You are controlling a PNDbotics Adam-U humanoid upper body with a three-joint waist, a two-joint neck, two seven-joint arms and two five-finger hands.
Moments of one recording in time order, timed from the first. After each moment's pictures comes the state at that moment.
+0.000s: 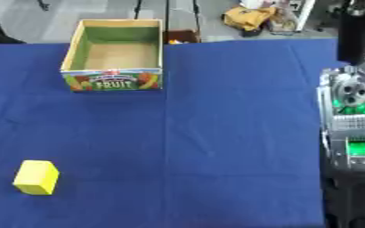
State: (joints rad) left arm -0.28 1.15 -0.07 -1.99 -0.58 -0.02 -0.50; right arm -0.61 -0.20 -0.06 -1.99 0.60 -0.24 -0.38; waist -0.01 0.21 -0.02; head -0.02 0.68
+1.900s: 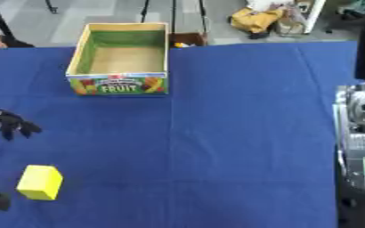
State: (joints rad) left arm -0.48 1.12 -0.39 -1.99 -0.44 0.27 -0.89; right arm -0.61 -0.19 -0.05 -1.99 0.59 -0.24 -0.38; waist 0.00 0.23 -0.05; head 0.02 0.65
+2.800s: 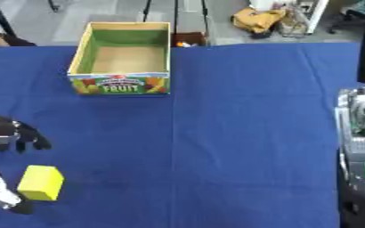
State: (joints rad) left arm -0.48 1.08 -0.47 -1.97 -0.52 0.32 -0.86; right arm -0.61 -0.19 -0.05 -1.99 0.59 -0.24 -0.39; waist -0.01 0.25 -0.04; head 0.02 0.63
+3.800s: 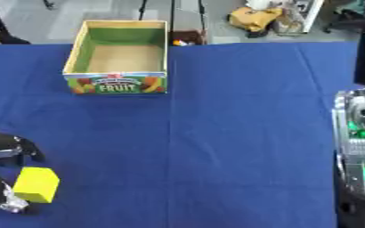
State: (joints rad) left arm -0.45 1.02 -0.50 -1.82 -0.52 0.31 -0.77; right arm -0.61 -0.18 -0.06 -1.99 0.59 -0.23 -0.39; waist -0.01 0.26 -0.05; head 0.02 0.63
